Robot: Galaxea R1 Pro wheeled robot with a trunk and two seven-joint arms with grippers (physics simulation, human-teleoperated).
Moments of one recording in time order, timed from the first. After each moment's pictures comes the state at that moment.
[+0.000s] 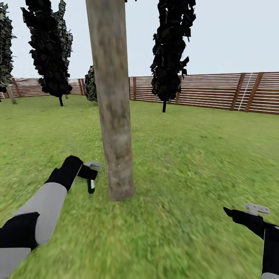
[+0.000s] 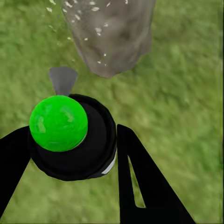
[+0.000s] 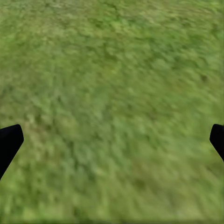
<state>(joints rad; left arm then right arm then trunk) -1.10 0.06 0.15 -0.55 -0.61 0.82 -0.58 -0.47 -0.05 -0.86 -1.24 0.53 0.49 0.68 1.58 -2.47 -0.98</state>
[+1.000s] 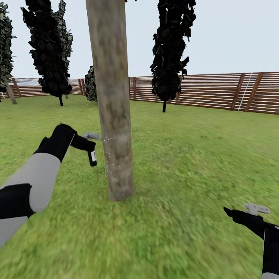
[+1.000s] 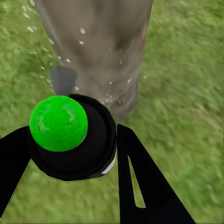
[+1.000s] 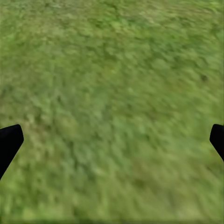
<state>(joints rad) -1.36 0.10 0.09 -0.57 -0.62 0.90 -0.77 -0.47 -0.05 -0.86 -1.24 0.53 0.49 0.68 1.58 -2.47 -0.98</state>
